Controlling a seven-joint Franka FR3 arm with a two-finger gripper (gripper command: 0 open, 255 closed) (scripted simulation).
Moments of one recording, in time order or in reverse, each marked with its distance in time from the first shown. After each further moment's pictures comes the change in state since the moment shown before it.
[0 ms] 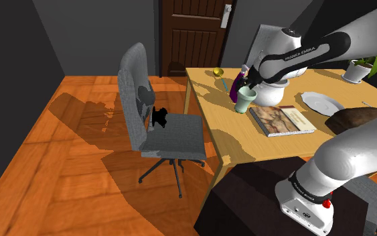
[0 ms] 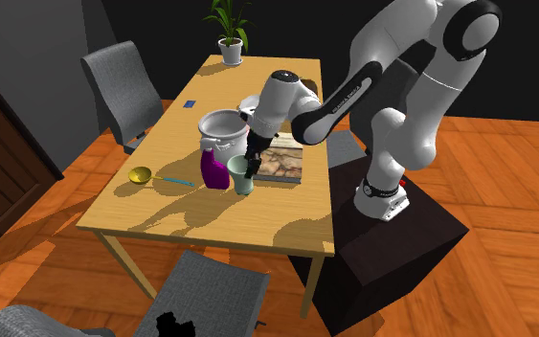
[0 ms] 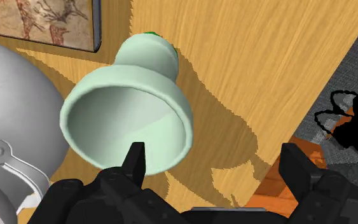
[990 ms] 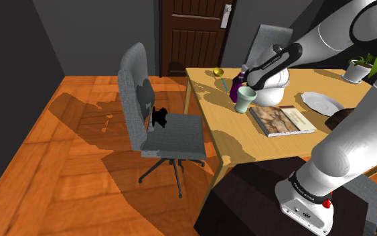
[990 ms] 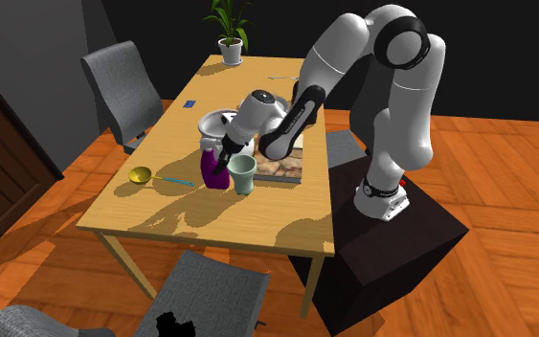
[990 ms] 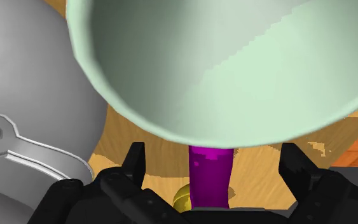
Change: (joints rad) arm -0.105 0.424 -0.030 0.195 0.027 0.425 0.044
